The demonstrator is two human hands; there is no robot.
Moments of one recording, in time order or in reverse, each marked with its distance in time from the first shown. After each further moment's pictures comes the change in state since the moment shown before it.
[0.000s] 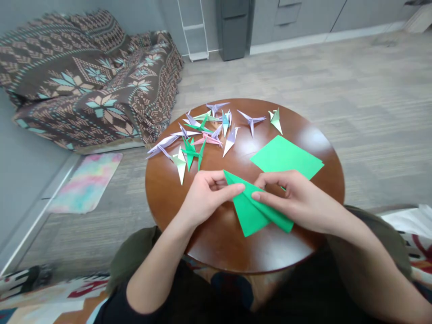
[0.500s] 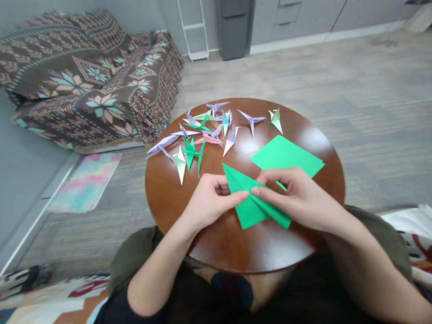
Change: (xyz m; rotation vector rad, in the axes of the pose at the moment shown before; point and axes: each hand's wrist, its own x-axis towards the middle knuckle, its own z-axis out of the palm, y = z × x) left_hand -0.004 0.002 0.007 -0.007 -0.072 -0.060; right_hand 0.003 0.001 0.003 0.008 0.091 -0.036
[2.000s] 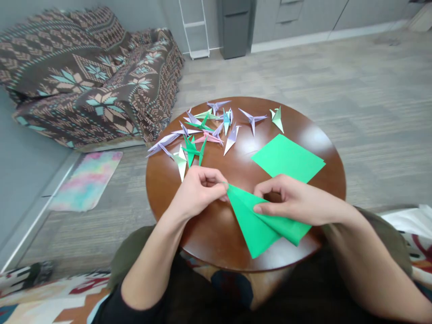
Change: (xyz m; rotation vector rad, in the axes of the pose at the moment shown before) left_hand 0.004 0.018 -0.023 0.162 0.063 -0.039; right_hand 0.011 0.017 -0.010 0.067 -0.436 0.056
